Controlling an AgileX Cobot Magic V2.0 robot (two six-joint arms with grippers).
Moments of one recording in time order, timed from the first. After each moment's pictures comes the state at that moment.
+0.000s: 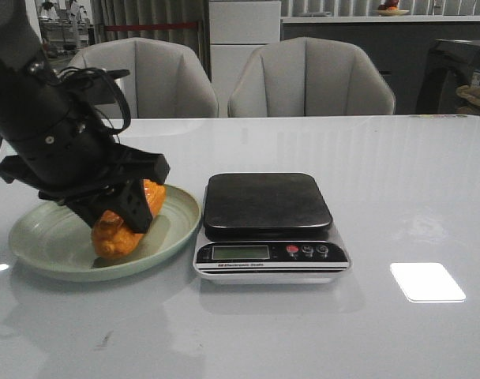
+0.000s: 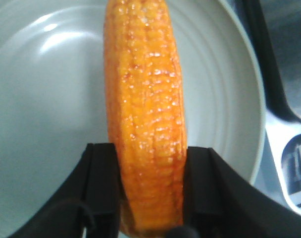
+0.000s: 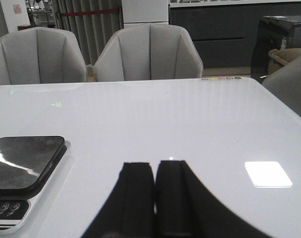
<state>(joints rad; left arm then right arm) -0.47 1.75 -1.02 -0.17 0.40 -0.09 0.02 -0.01 0.03 -0.02 0.07 0.13</state>
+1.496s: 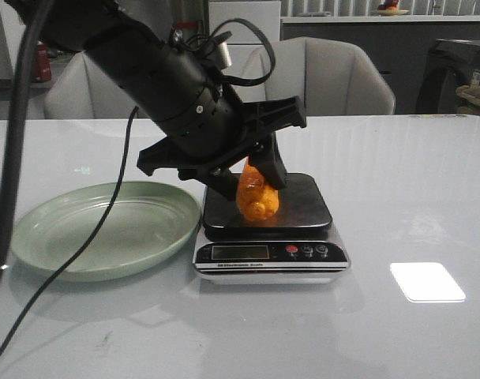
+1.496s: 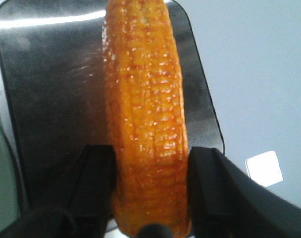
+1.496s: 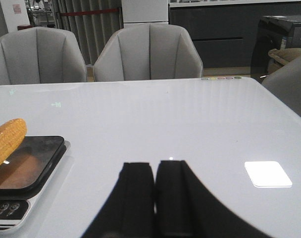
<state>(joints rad) -0.67 1.90 -1.26 -0.50 0.29 -0.09 0.02 -0.01 0.03 -0.02 0.07 0.13</state>
